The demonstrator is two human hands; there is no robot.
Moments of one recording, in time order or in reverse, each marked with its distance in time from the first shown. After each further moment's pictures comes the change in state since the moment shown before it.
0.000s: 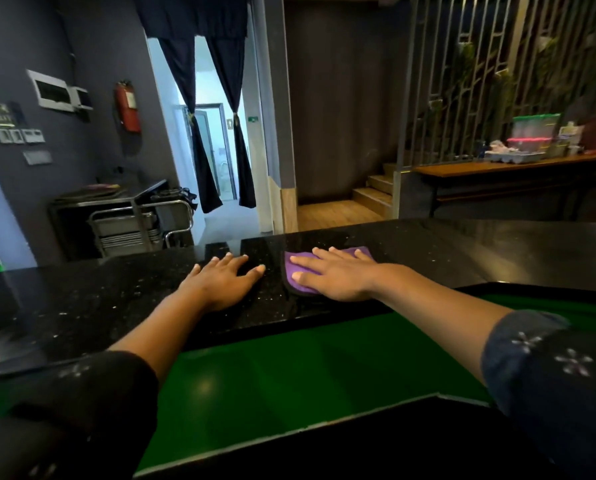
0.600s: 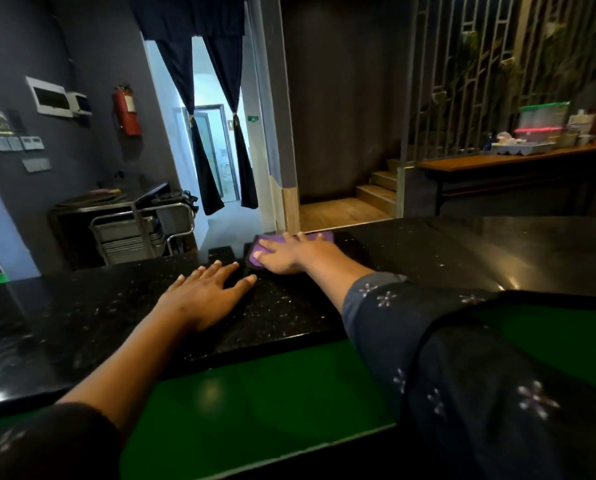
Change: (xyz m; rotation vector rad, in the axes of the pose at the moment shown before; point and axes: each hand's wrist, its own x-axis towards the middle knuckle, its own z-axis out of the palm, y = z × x) left_hand 0.005 0.000 -0.003 0.084 -0.043 -0.047; right_hand 0.103 -0.031 -0.017 -0.026 -0.021 0.109
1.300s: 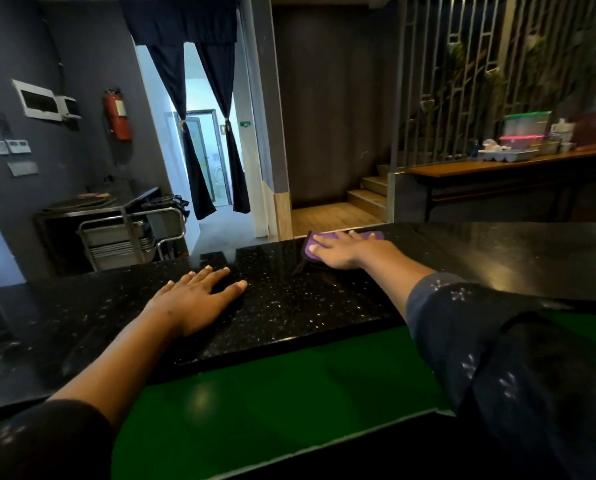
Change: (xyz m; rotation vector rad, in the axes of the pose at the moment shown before) left_hand -0.001 -0.002 -0.002 -0.013 0.018 0.020; right_hand -0.024 0.094 -0.009 0.081 0.044 0.156
